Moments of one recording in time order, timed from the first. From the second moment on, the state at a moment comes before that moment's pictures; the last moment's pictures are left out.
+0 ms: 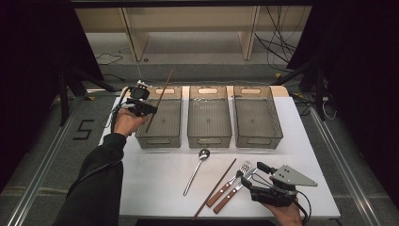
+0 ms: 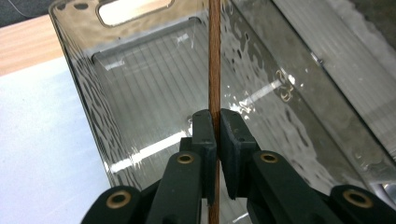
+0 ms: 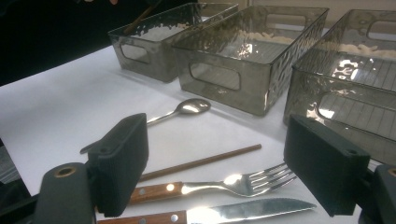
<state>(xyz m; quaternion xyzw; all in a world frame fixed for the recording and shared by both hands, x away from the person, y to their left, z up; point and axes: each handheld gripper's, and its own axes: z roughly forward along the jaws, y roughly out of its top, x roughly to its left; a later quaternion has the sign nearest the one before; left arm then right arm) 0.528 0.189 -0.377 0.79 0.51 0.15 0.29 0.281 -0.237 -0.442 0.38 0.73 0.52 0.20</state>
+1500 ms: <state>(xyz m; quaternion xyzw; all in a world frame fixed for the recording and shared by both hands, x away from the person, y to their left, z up) 0.432 0.141 -0.361 0.80 0.48 0.10 0.34 0.280 -0.237 -0.442 0.38 0.73 0.52 0.21</state>
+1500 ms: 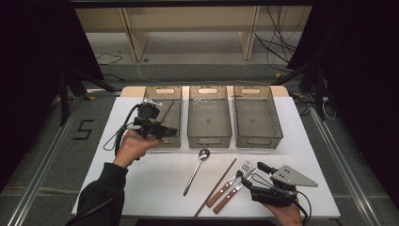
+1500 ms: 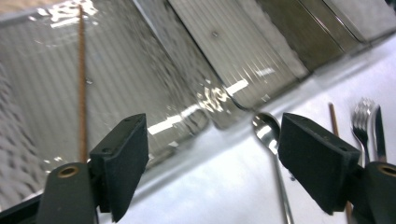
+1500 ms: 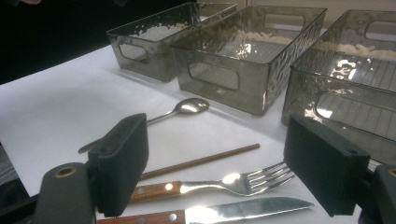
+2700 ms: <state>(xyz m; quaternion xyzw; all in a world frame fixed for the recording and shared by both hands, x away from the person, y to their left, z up) 0.339 0.060 -0.415 0.87 0.40 0.04 0.27 0.280 -0.237 -0.442 0.38 0.74 0.52 0.21</state>
